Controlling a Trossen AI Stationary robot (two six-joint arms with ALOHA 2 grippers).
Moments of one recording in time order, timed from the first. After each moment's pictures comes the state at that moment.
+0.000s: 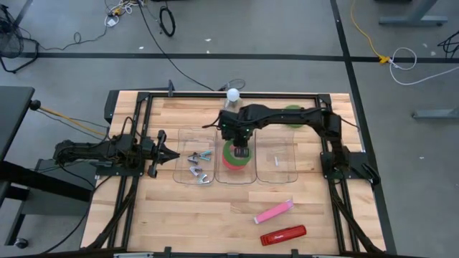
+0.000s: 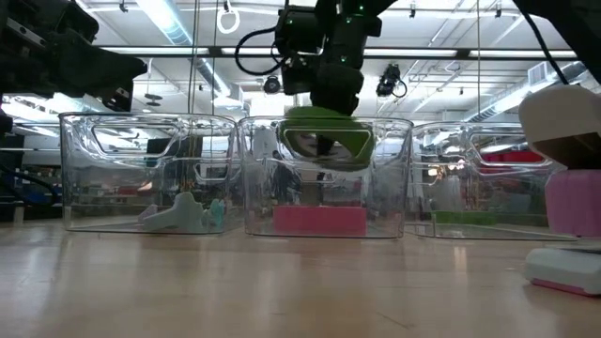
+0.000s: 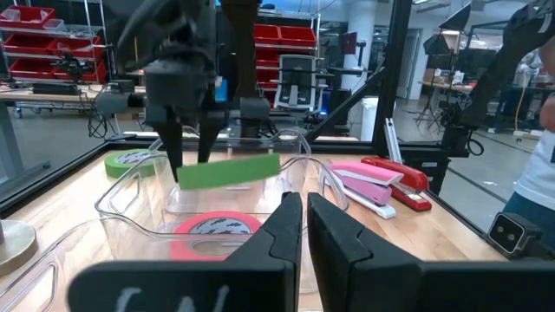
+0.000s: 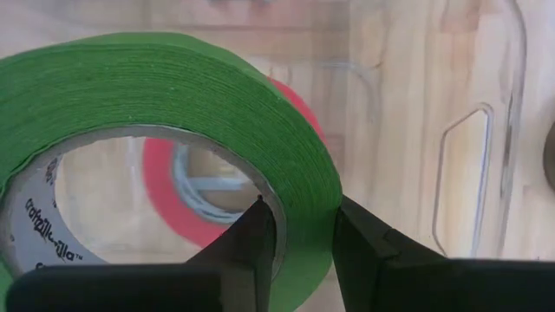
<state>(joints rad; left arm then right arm) -0.03 0.01 0.01 0.05 0.04 -0.07 -0.16 2.06 1.81 -1.08 -0.05 -0.18</state>
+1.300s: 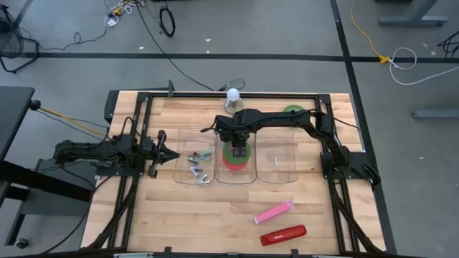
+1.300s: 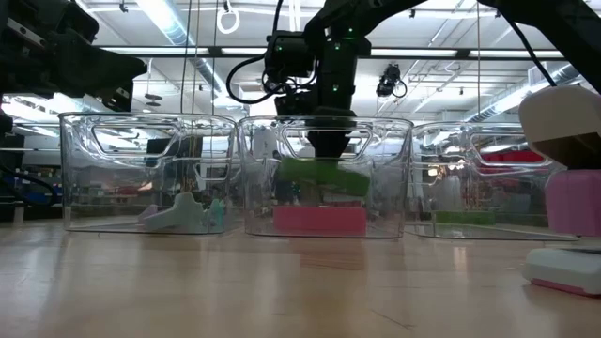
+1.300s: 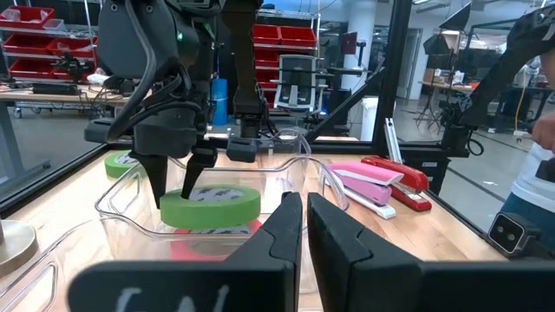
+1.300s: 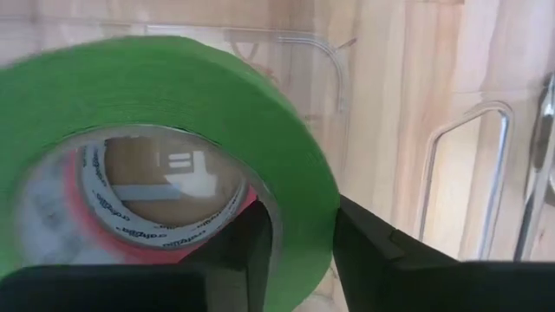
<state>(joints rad) -0.03 0.01 0.01 0.05 0.04 -0.07 -0.16 2.15 1.81 -1.05 0.09 -0.20</state>
